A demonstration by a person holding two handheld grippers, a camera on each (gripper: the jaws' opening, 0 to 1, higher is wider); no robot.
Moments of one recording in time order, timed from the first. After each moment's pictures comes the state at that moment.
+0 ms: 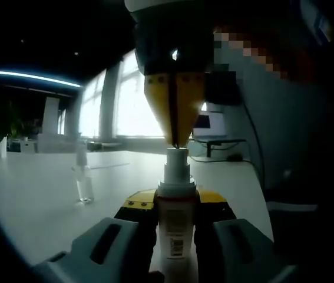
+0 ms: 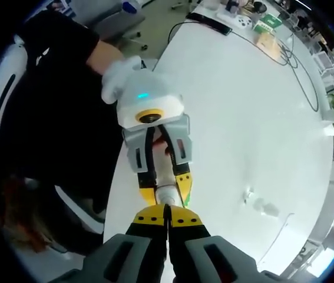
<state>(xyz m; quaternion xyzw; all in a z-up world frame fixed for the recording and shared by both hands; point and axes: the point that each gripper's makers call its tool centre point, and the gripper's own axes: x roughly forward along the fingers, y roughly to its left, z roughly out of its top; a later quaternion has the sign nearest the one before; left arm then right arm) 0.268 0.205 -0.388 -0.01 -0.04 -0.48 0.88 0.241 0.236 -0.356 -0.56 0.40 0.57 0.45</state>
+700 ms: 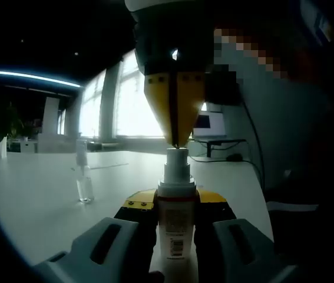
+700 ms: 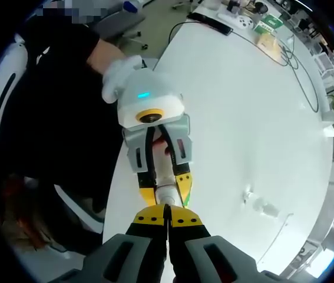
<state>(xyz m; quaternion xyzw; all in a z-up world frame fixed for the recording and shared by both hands) 0.268 0.205 -0.388 -0.01 -0.04 -0.48 0.88 0.241 0.236 -0.355 -0.56 0.39 0.57 0.45</state>
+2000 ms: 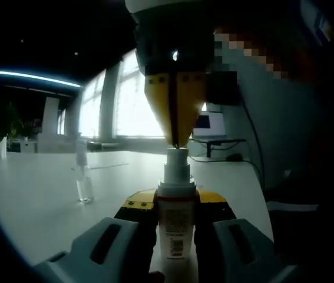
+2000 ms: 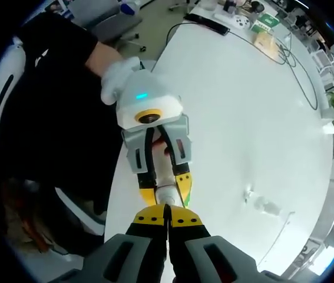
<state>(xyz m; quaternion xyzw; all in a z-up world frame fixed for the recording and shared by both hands) 0.268 0.206 -0.388 -0.01 -0.04 -0.48 0.88 0.241 0.236 -0.355 -0.56 0.40 0.57 0.46</state>
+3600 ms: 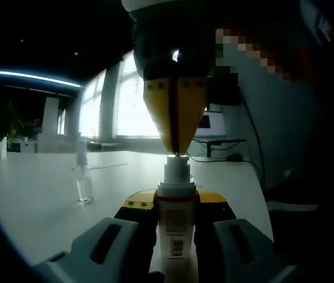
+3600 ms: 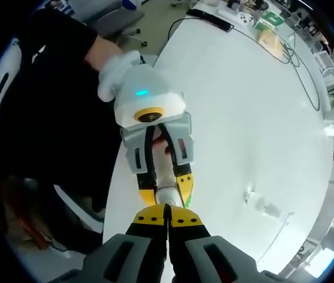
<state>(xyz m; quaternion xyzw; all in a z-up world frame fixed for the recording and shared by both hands) 0.267 0.206 -0.389 -0.01 -0.04 -0.48 0.88 0.240 0.238 -0.362 -0.57 0.40 0.56 0.45</state>
